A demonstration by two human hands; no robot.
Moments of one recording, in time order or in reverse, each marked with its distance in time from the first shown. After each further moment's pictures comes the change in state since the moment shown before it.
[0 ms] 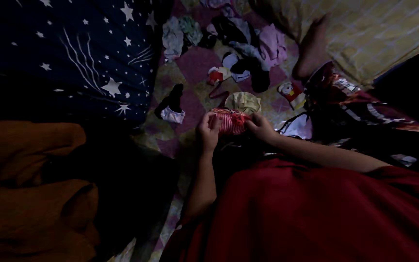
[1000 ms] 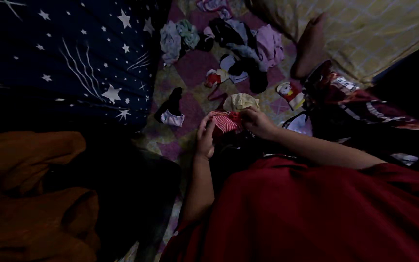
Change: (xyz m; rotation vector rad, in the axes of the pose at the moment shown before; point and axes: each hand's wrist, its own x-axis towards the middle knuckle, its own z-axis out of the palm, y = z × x) left_hand -0.006 0.014 -0.011 -0.543 -0.210 -0.502; right_hand 0.021 0.009 -0.018 -0.234 -0.065 -0.375
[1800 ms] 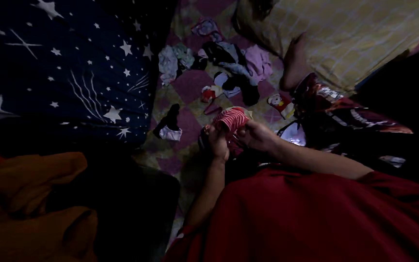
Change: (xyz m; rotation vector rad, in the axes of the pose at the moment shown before) left_hand 0.008 0.011 0.066 -0.219 0.081 0.054; right_hand -0.003 -0.047 -0.008 1.446 0.167 0.549
